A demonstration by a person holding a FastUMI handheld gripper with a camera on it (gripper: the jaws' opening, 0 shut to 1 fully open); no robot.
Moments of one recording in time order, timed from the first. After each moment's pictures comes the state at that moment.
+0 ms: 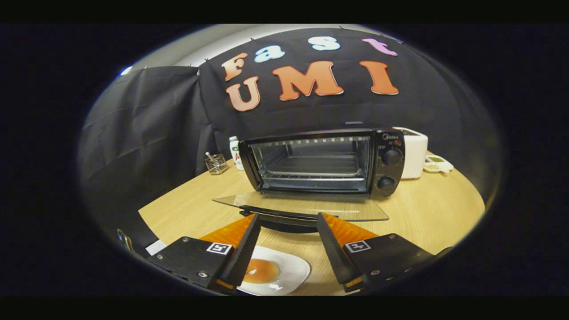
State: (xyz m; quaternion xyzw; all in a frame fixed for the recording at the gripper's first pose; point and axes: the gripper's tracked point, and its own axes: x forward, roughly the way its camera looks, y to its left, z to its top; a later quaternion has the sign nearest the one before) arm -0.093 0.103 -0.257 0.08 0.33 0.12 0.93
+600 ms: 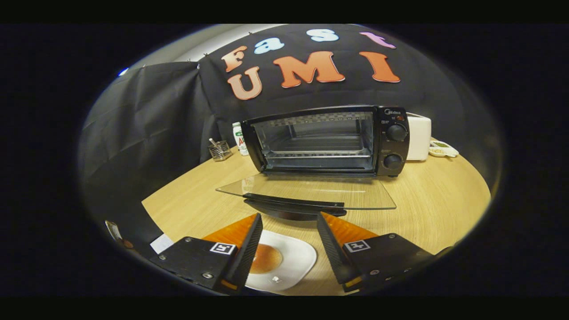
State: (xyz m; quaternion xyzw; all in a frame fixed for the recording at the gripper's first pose) arm -0.116 0.106 -0.266 0.08 0.33 0.13 0.93
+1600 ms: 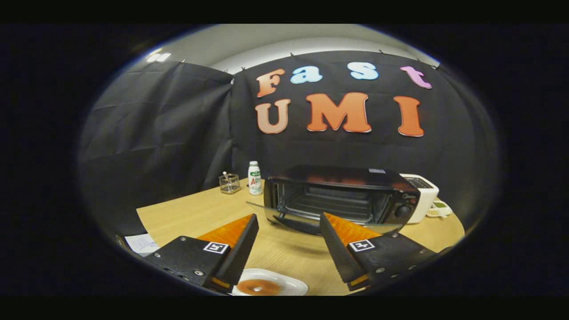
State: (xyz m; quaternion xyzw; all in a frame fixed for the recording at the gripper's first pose) arm -0.024 0.139 -0.162 -0.01 0.18 0.15 0.97
